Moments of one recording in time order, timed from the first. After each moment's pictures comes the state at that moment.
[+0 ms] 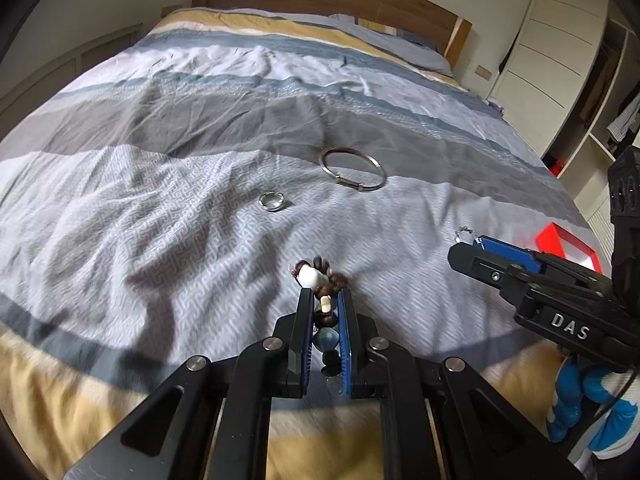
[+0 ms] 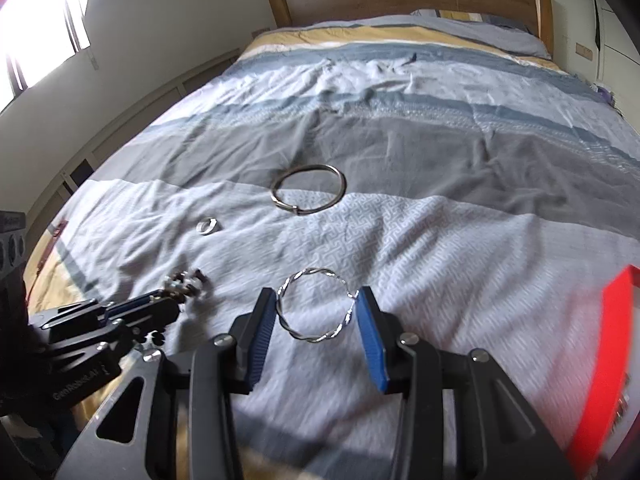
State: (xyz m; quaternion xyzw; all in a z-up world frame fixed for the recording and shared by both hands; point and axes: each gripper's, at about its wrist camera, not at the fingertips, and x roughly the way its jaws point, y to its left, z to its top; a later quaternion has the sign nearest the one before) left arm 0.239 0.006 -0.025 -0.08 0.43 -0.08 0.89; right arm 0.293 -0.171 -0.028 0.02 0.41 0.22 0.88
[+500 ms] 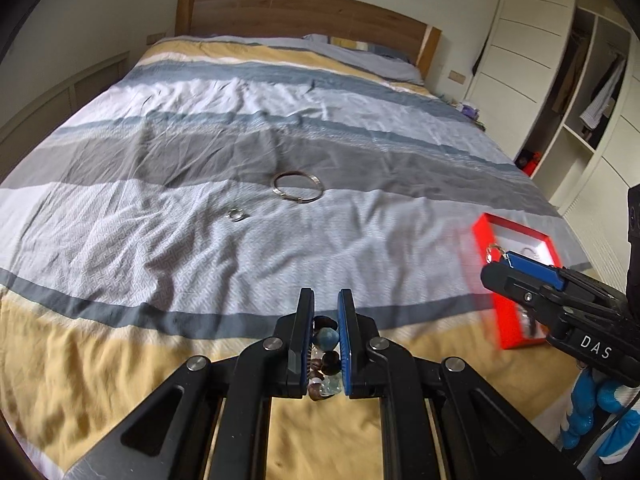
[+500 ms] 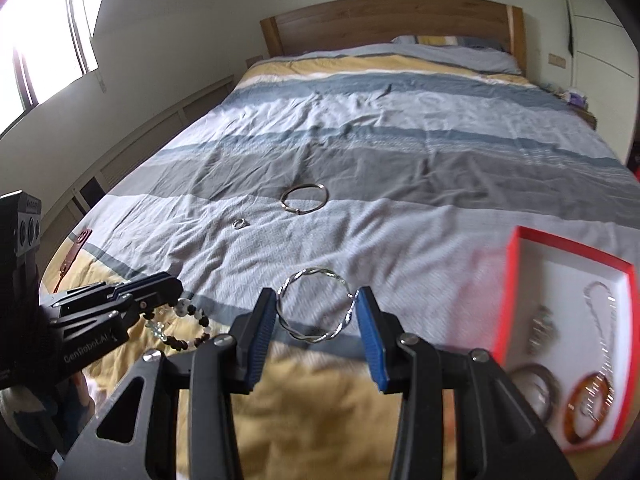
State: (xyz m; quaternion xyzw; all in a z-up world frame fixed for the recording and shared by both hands) left arm 0.170 -0.034 0.043 -0.06 0.40 -0.11 0.91; right arm 0.193 -0.228 0.042 0.03 0.38 0.19 0.90
